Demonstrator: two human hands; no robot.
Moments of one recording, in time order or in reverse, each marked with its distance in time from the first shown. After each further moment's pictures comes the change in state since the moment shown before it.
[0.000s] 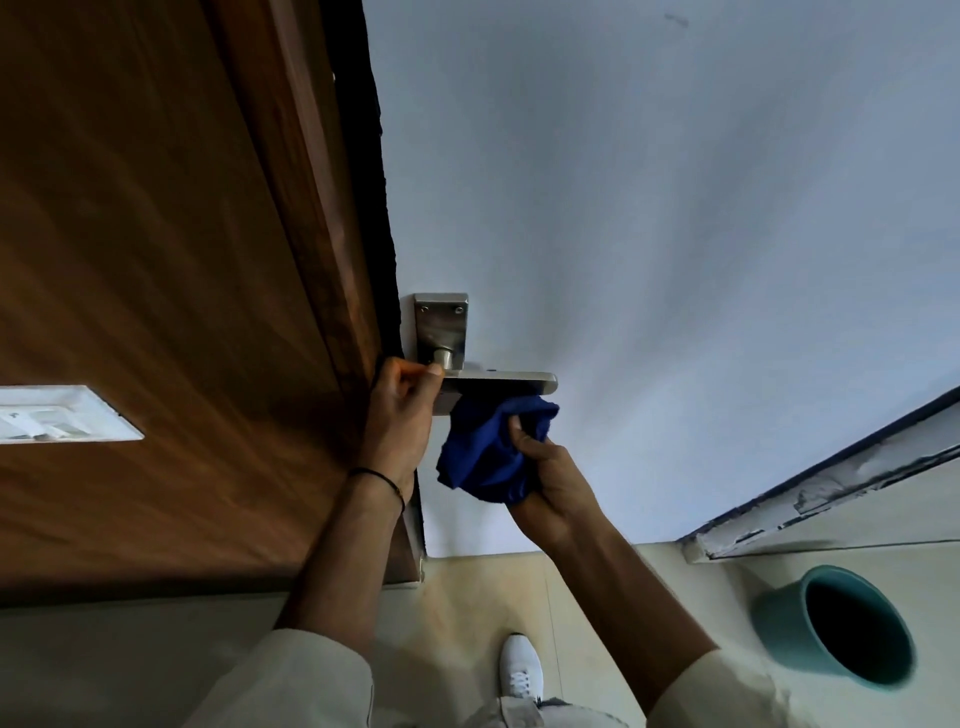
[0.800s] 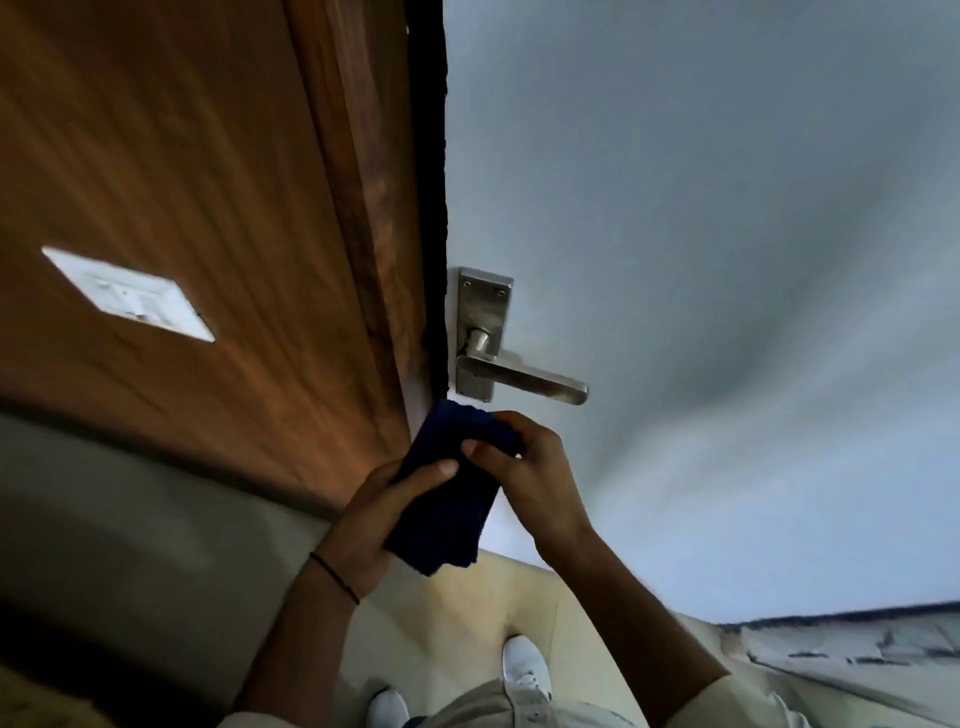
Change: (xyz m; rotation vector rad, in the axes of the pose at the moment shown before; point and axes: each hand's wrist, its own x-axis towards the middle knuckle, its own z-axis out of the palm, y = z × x) left_hand -0.081 -0.061 -0.012 -0.420 -0.135 -0.323; right_hand 0.012 -0.015 -0.011 -1.267 -0.254 -0.323
